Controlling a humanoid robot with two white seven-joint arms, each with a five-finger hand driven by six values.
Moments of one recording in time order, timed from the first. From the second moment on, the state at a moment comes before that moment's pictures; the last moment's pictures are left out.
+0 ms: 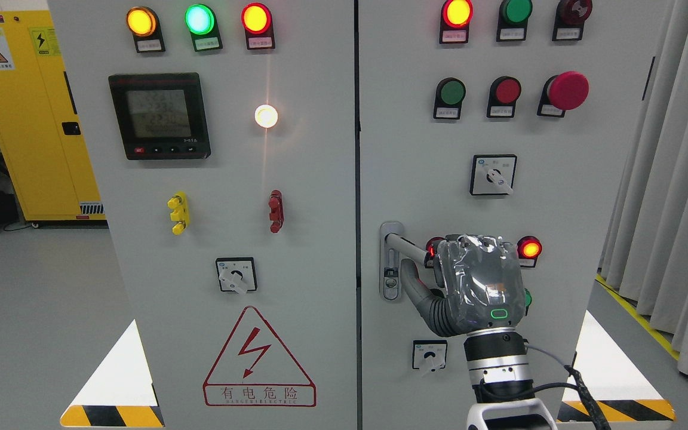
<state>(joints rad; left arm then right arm) -0.04 -0.11 -0.08 0.00 0.15 -0.04 0.10 -0.49 0.13 0.18 -1.78 1.51 0.11 -0.04</state>
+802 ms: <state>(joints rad) -0.04 -0.11 -0.08 0.00 0.15 -0.04 0.10 -0.50 0.13 0.16 -1.79 1.51 0.11 -0.03</state>
